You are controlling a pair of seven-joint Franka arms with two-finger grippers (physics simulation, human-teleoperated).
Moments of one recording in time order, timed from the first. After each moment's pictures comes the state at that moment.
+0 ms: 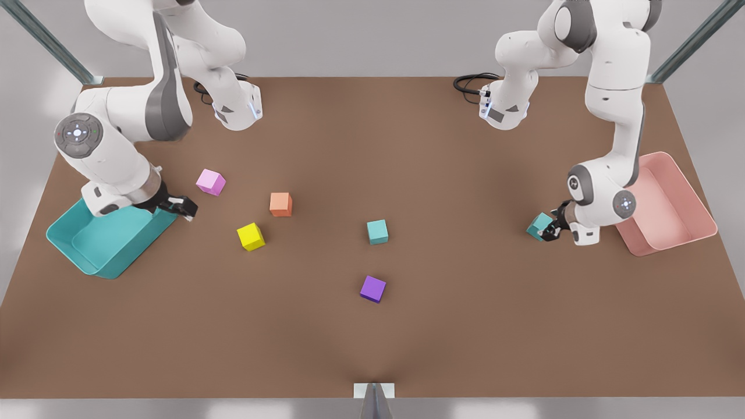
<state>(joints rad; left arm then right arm) 0.00 0.35 0.15 -2.24 -0.21 2.35 -0.62 0.24 0.08 -0.11 -1.62 -0.06 1.67 0.29</state>
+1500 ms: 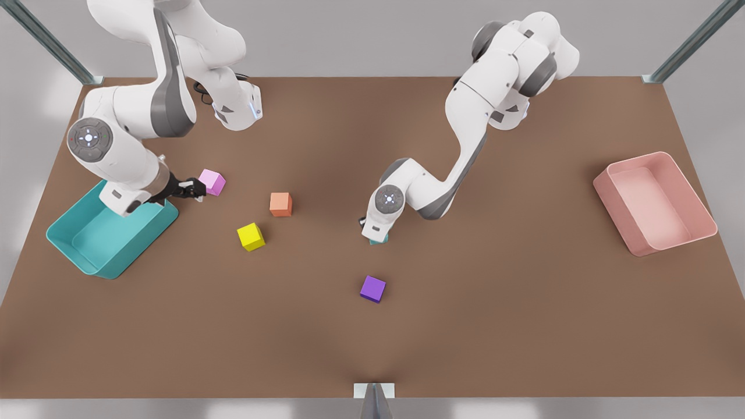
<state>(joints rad) -0.63 0.74 -0.15 -1.43 -0.10 2.04 -1.10 0.24 0.05 -0.11 -1.71 -0.03 1.64 -0.01</state>
